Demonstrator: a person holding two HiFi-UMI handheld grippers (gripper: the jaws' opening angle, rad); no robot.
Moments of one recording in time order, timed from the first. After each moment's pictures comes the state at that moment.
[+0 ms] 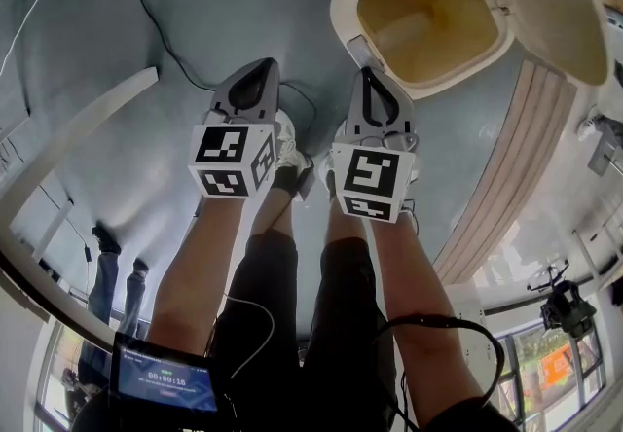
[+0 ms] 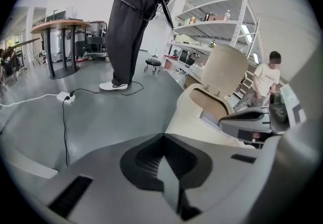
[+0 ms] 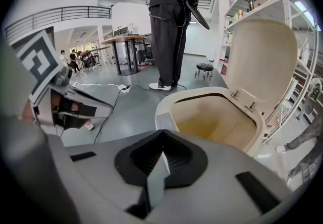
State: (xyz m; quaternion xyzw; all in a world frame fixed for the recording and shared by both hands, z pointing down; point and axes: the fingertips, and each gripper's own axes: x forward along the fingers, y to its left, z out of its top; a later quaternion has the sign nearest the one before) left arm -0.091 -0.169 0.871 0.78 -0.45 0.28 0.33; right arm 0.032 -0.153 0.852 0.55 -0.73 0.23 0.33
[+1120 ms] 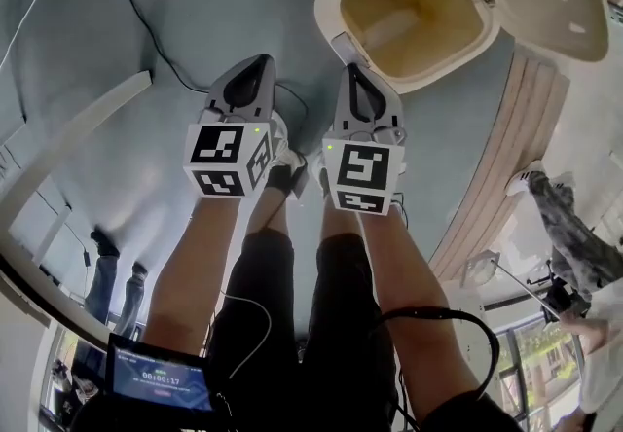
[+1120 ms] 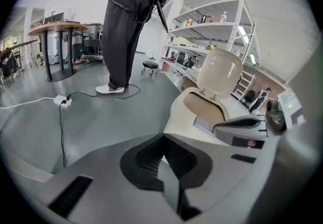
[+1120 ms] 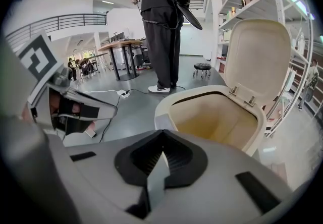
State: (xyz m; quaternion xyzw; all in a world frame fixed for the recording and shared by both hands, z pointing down) left arm -0.073 -0.175 0.862 0.79 -0.45 0.27 0.32; right arm 0.035 -0.154 0.855 0.56 -0.74 0.25 0.29
